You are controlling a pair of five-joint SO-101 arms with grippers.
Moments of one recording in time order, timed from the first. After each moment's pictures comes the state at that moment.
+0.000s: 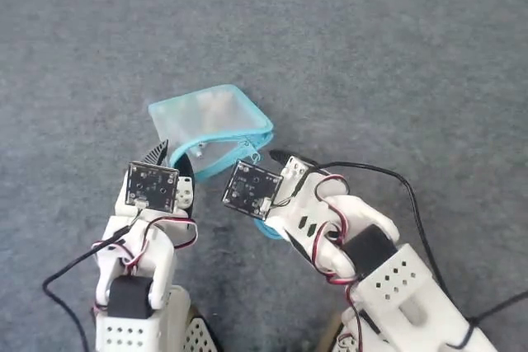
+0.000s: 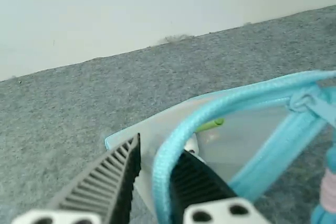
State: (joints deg) left arm -2.7 -103.1 87.8 49.5 -5.4; right arm -40.2 -57.9 57.4 46.9 36.8
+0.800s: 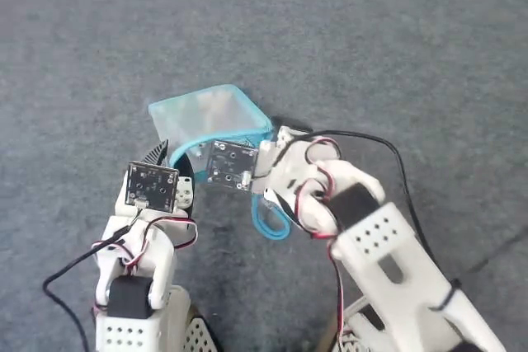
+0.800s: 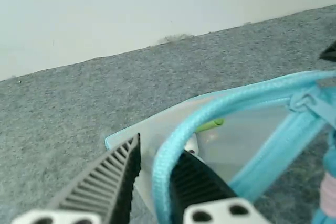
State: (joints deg) left arm -2.7 -103.1 87.8 49.5 -5.4; right arm -37.2 -38.7 42.6 48.0 50.6
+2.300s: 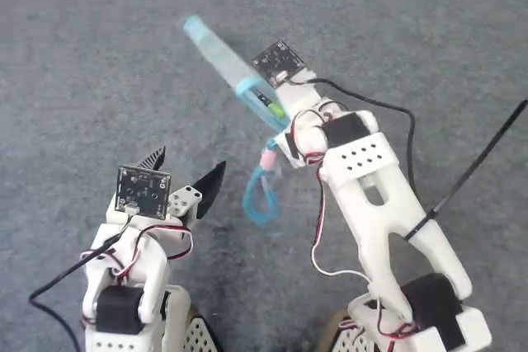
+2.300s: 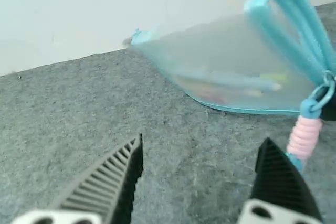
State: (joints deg) left arm -2.5 -103.1 78.5 60.6 -5.0; right arm -26.1 -13.1 20.7 60.7 14.9
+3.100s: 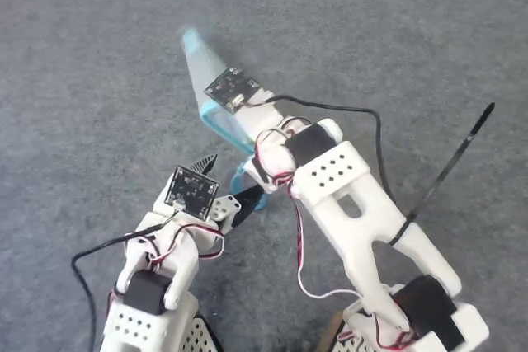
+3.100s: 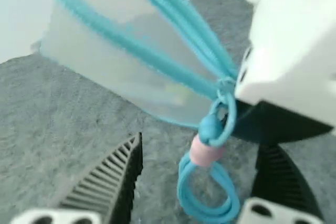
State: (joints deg) left arm 11.3 -103.1 95.5 45.4 -5.0; right arm -38.1 -13.1 18.7 68.6 14.3
